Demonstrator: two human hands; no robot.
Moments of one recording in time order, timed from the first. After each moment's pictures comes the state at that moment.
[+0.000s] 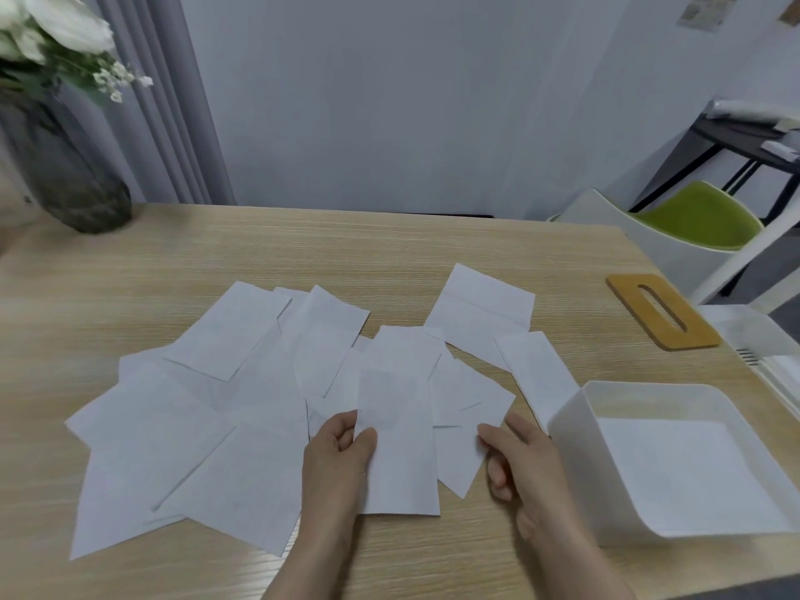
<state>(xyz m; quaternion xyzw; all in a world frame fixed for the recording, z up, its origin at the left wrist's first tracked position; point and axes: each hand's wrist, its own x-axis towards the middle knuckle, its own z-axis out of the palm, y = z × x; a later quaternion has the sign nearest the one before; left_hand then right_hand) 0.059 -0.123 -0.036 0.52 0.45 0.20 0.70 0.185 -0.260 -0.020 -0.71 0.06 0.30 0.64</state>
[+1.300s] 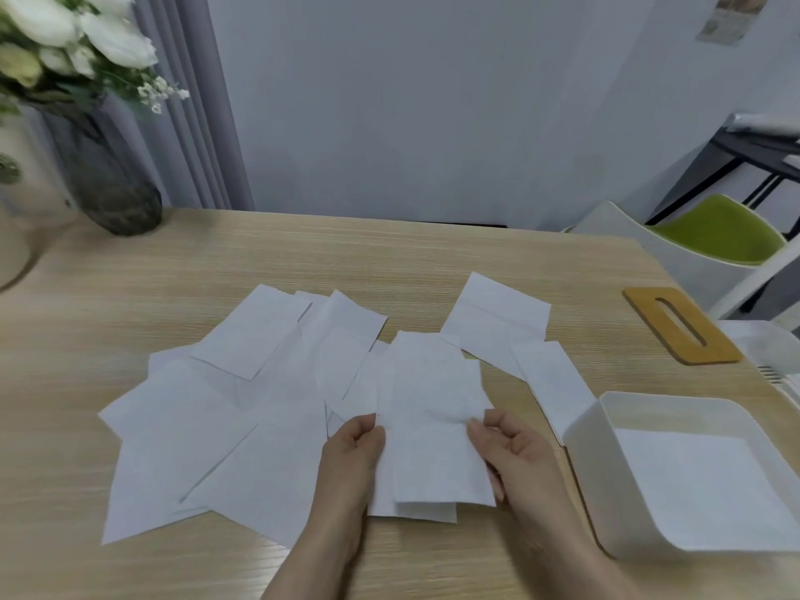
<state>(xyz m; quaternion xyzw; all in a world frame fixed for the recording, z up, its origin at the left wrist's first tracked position) 0.055 -0.114 -0.035 0.47 0.43 0.17 0.75 0.156 -0.243 0.015 -0.63 -0.07 0.36 0.69</state>
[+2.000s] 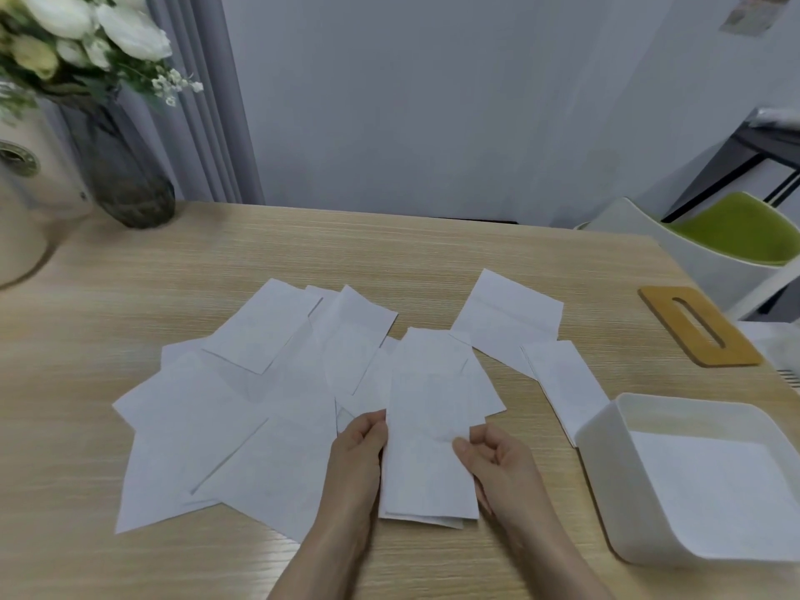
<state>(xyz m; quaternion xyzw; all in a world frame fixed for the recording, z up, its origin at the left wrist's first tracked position) 0.057 -0.113 -0.036 0.45 0.45 0.16 0.75 0.157 -0.233 -0.020 -0.72 -0.12 0.35 0.59</state>
